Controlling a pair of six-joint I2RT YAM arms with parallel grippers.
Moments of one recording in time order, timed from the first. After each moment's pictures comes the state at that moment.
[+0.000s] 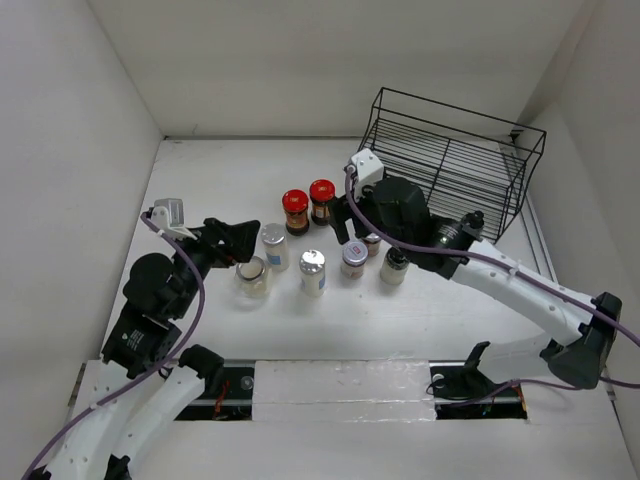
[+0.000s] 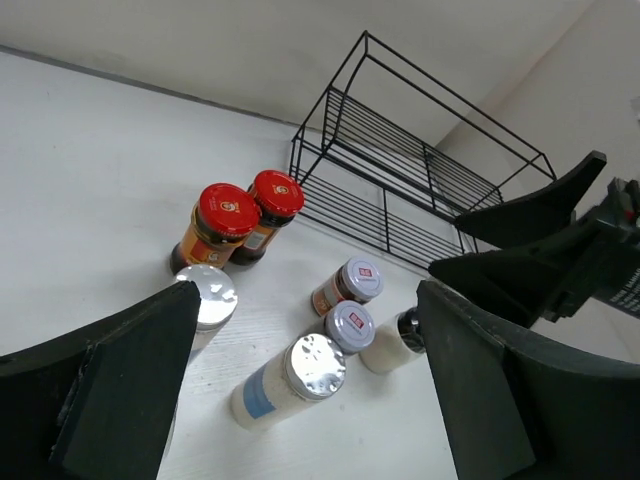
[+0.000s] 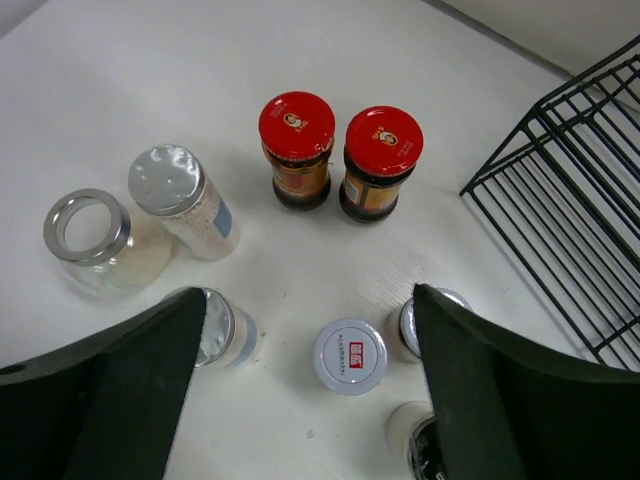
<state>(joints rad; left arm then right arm) -0.48 0.48 0.84 -0.38 -0.13 -0.55 0.90 1.31 1.31 -0.36 0.28 0.08</state>
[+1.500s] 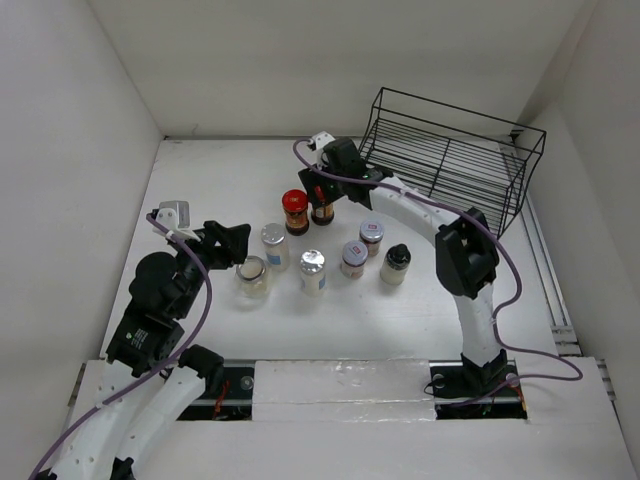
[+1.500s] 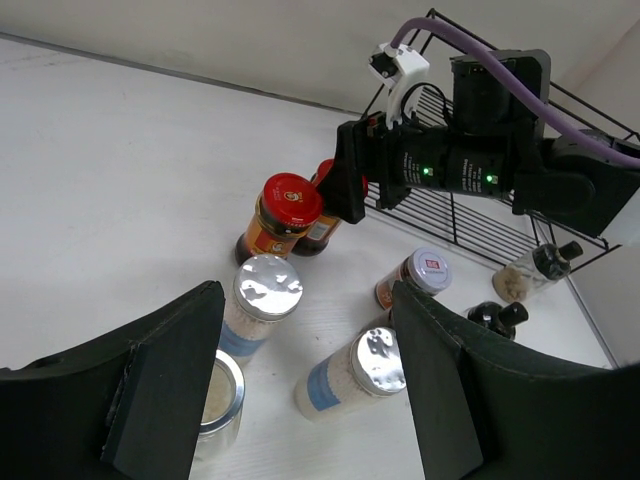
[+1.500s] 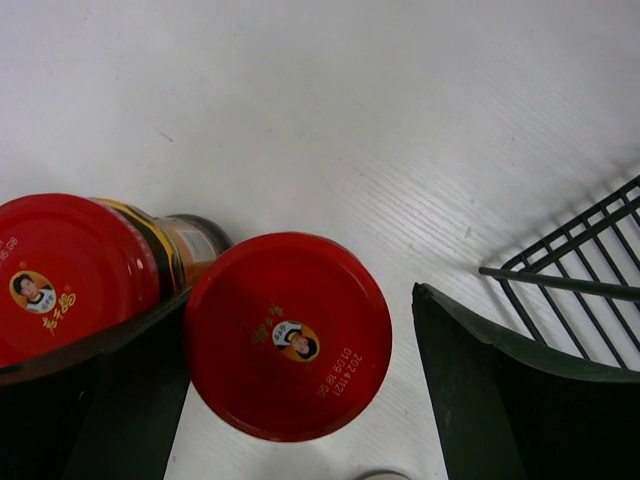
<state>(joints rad) -0.45 0.48 0.81 -0.41 -0.16 -0.44 0.64 2.11 1.81 -0.35 0.02 0.02</state>
